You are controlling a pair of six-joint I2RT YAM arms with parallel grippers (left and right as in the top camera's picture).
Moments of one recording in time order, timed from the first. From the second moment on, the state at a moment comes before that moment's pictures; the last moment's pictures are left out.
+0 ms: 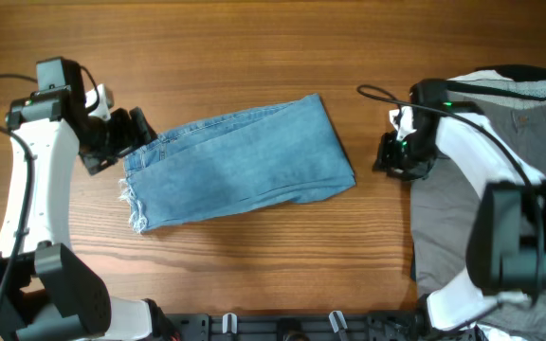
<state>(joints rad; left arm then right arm) 0.22 1.62 1.33 -1.10 0.24 -0.24 0.01 1.76 1.13 -0.87 -0.28 0.23</state>
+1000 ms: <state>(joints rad) 0.30 1.80 1.03 -0.79 0.27 -0.09 0.25 1.90 1.13 -0.64 -0.45 0.13</state>
